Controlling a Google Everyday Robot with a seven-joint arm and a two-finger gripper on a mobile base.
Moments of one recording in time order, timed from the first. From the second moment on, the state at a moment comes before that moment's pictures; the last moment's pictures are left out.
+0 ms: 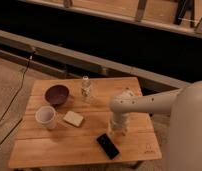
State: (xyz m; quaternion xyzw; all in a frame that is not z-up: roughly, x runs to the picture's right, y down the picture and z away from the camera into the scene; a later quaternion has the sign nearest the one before) arm 0.083 0.267 0.811 -0.34 0.25 0.58 0.70
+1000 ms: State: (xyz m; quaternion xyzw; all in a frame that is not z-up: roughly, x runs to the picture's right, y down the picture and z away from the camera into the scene) arm 0.019 0.274 0.797 -0.38 0.22 0.53 0.73
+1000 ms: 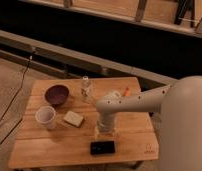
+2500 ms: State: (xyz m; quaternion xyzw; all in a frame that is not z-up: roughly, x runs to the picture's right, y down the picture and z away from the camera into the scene) arm 0.149 0.257 0.785 -0.30 0.27 0.61 0.68
